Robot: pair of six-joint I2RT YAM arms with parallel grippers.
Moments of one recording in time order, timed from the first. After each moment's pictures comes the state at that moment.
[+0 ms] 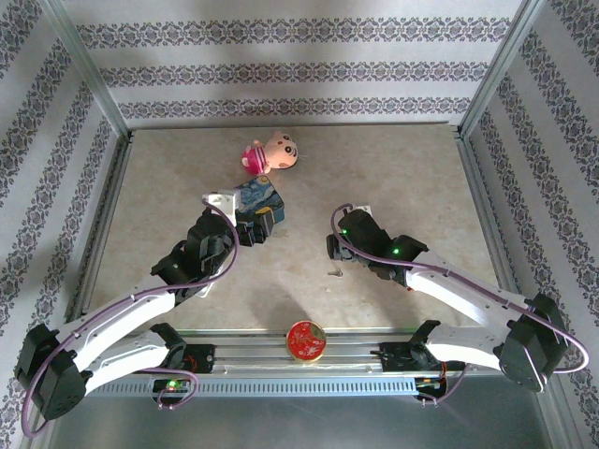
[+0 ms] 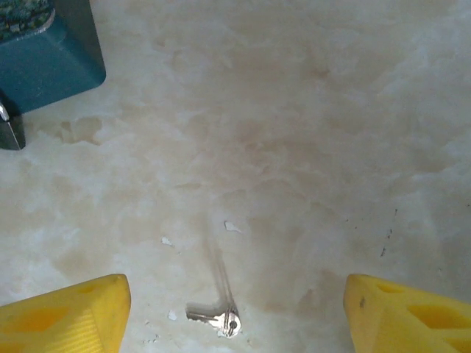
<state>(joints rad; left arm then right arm) -0.67 0.97 0.64 0.03 -0.32 -0.37 0.75 1.15 0.81 -0.57 0.28 0.53</state>
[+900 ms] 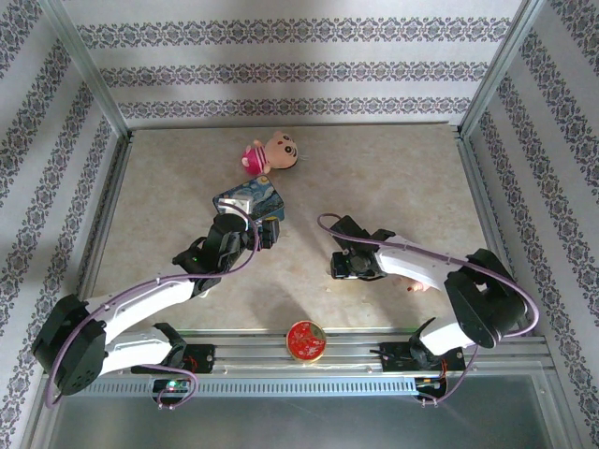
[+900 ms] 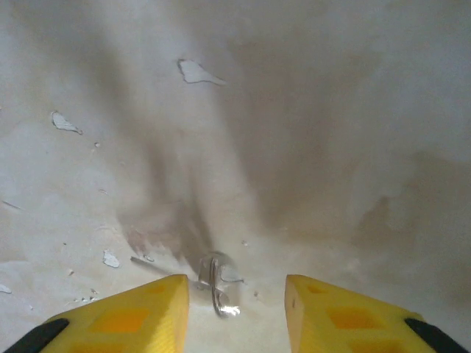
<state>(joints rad) -0.67 1.16 0.62 0.07 -0.33 -0.40 0.66 1.48 0.77 -0.58 -0.01 0.63</state>
